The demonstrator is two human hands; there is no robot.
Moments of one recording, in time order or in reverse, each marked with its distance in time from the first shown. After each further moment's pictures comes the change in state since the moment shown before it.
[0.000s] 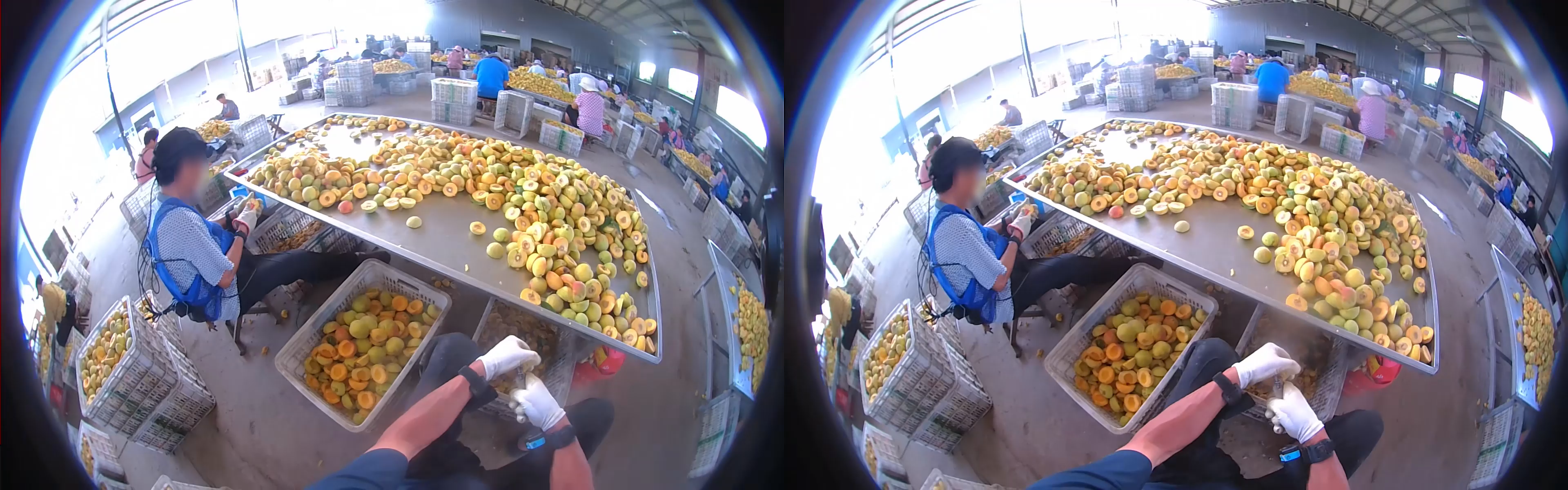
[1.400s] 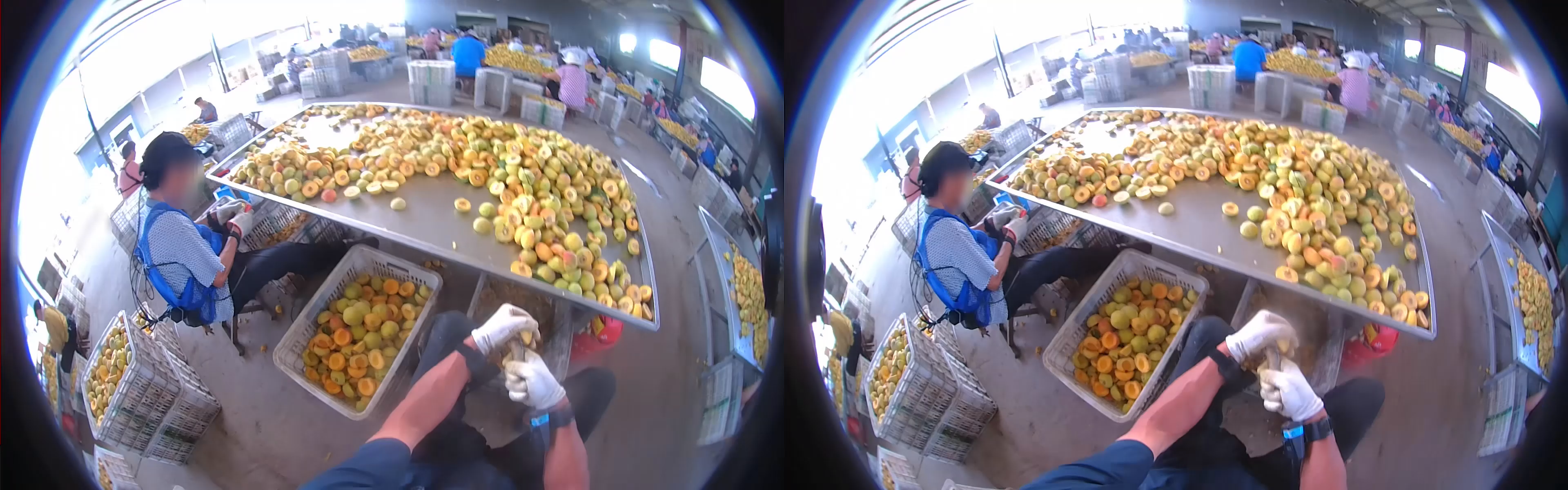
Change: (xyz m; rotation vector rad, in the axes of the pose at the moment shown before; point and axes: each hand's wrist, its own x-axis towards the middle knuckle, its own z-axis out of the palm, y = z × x) left_hand -0.016 0.029 -0.004 -0.294 -0.092 0.142; right_hand -0.019 -0.009 0.014 0.606 -0.186 -0.004
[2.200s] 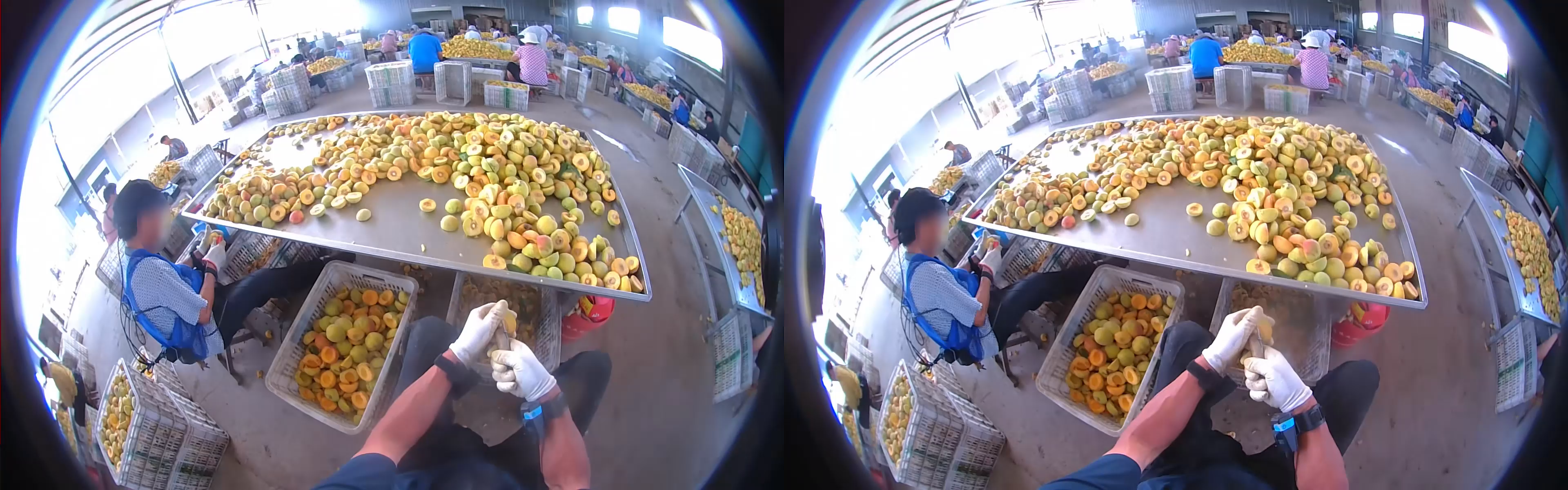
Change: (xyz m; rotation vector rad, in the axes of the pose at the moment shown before) left_hand 0.000 -0.025 0.020 -0.149 0.236 -0.027; right_hand 0.002 -0.006 -0.010 0.144 0.029 -0.039
